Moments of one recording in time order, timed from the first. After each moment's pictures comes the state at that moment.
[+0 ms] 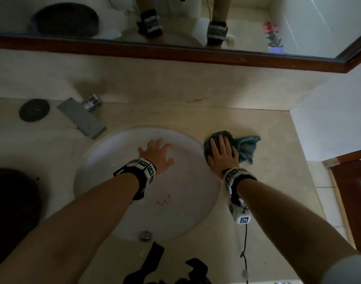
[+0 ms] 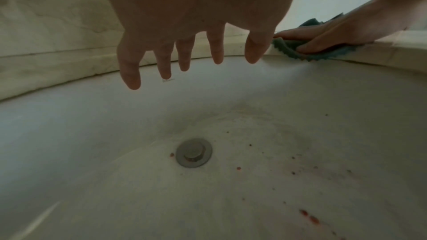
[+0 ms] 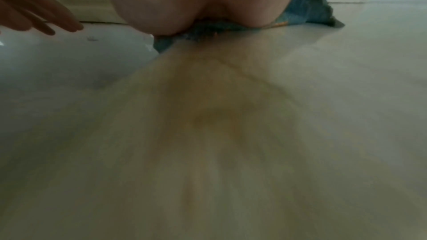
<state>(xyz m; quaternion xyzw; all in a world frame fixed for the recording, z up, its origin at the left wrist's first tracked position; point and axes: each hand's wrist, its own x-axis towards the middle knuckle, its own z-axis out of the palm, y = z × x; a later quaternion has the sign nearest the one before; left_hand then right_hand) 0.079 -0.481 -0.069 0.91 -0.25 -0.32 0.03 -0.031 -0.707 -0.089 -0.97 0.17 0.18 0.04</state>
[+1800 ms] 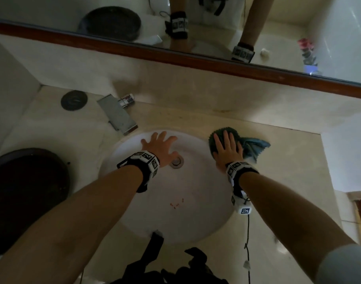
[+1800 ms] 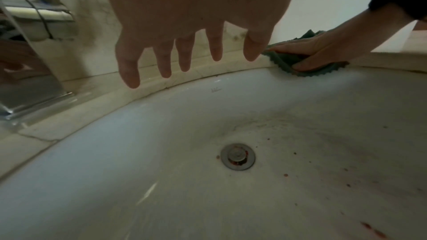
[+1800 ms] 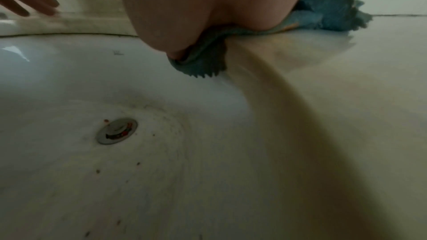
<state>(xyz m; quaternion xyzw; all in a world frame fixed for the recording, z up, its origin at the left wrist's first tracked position) 0.110 -0.435 -0.043 0.94 -0.19 -0.28 0.05 0.044 -0.682 -0.085 -0.97 0.11 0.20 0.03</state>
